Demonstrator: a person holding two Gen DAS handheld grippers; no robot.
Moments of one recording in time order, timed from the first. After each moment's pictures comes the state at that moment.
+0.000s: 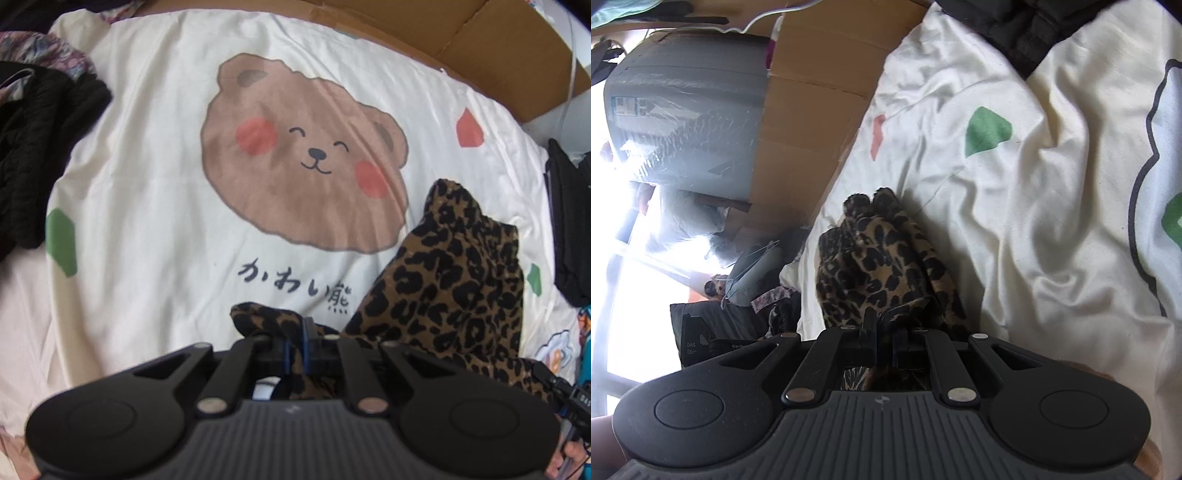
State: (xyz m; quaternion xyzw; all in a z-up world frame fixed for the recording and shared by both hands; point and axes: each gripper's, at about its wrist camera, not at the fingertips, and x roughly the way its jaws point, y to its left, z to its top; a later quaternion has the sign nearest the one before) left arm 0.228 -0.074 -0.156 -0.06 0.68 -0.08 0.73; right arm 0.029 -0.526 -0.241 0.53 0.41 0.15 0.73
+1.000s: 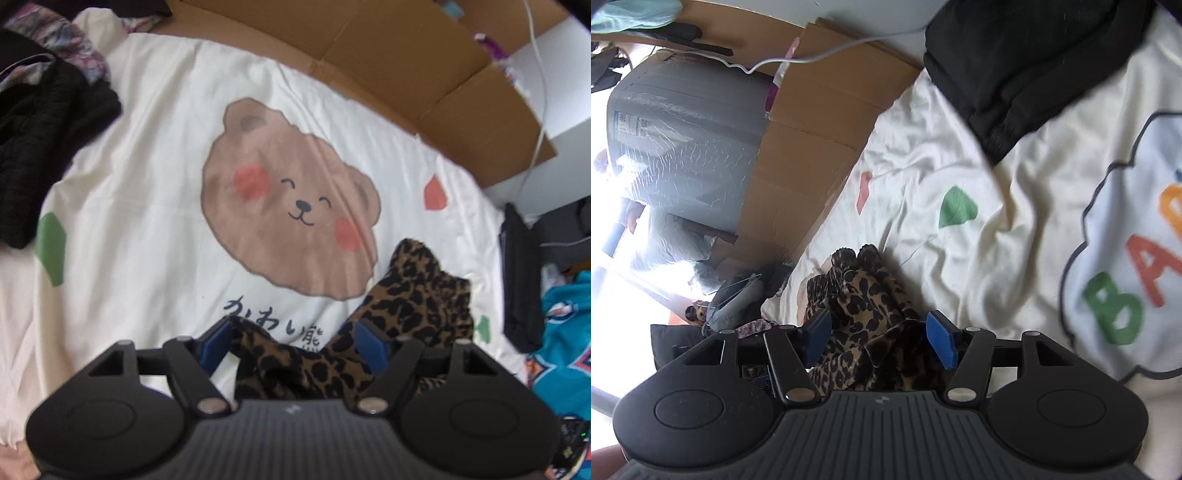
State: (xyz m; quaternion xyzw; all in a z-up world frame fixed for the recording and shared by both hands) left arm 0.218 -0.032 -0.133 -0.18 0.60 -0.12 0.77; right arm 0.001 -0.561 -0.204 0.49 0.37 0.09 0.78
